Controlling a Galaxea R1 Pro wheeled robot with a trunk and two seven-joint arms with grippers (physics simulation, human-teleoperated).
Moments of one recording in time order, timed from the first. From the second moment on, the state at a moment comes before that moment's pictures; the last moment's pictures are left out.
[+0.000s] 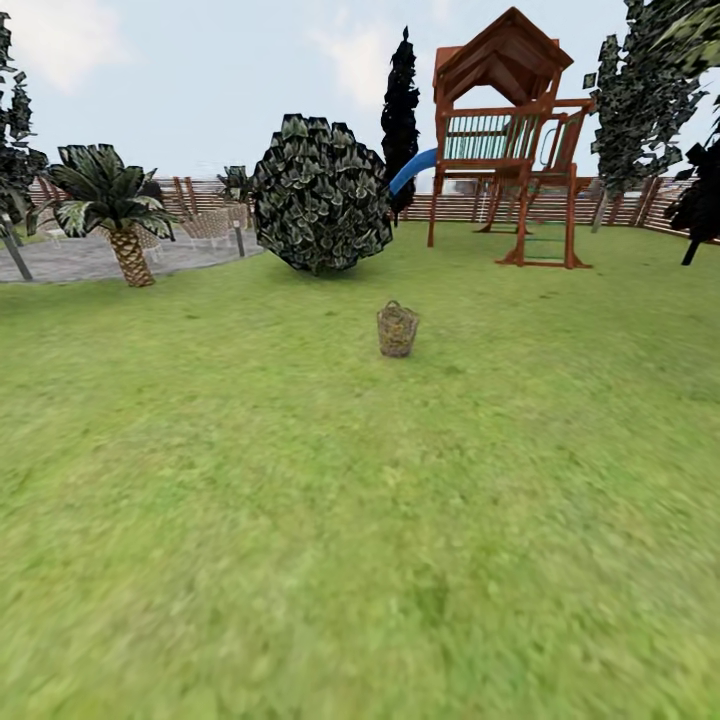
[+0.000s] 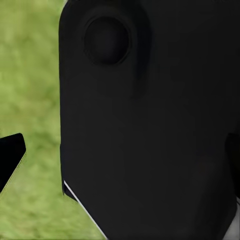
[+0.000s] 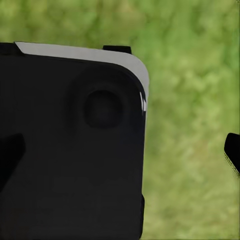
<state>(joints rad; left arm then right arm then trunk) 0.01 -0.01 0.06 -0.13 0.02 -0.01 0.00 -0.07 -0.04 0.02 0.00 0.01 -0.24 0.00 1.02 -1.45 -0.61</state>
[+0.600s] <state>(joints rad) 0.01 -0.01 0.06 -0.13 0.02 -0.01 0.00 -0.07 -0.04 0.02 0.00 0.01 -0.24 0.00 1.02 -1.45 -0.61</state>
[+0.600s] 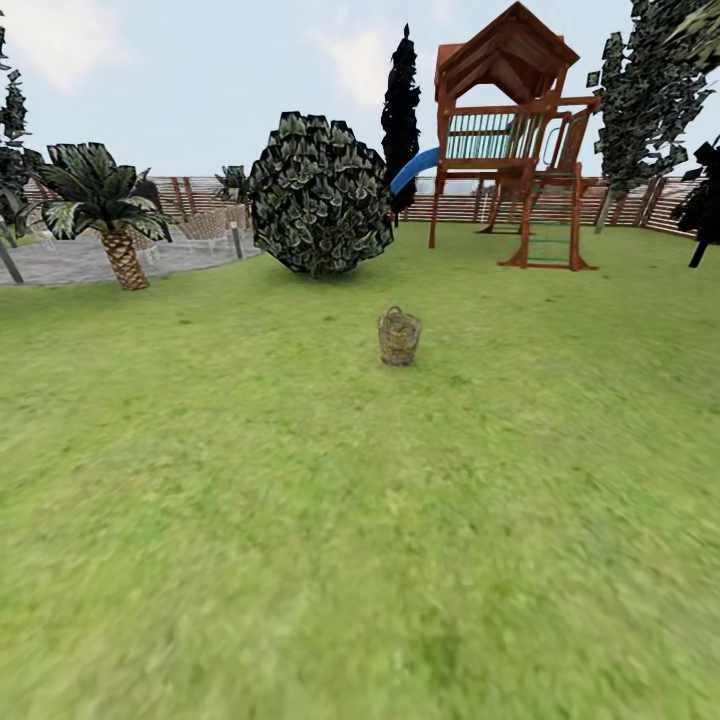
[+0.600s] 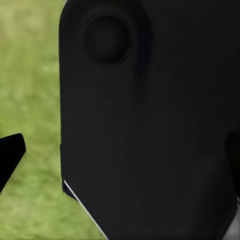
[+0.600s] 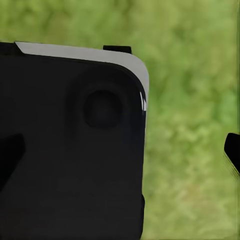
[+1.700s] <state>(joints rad) 0.01 -0.01 0.06 -0.13 0.02 -0.01 0.00 -0.07 -0.04 0.02 0.00 0.01 -0.24 0.00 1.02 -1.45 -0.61</state>
